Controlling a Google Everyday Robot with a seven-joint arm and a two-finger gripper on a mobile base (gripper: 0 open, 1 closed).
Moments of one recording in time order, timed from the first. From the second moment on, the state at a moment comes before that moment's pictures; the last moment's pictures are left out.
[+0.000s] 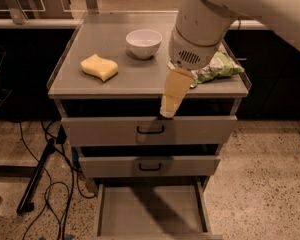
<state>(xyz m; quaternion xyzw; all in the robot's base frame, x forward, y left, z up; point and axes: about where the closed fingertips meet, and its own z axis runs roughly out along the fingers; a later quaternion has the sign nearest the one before) 0.528 -0.066 0.936 -0.58 0.79 -0.06 0.19</state>
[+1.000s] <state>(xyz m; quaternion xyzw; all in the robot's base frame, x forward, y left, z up) 0.540 -0.047 0.932 -0.57 0.80 -0.04 0.20</state>
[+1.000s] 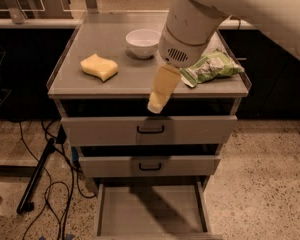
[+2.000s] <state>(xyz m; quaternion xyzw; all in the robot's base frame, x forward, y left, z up) 0.566 -0.007 0.921 -0.58 0.79 0.00 0.21</state>
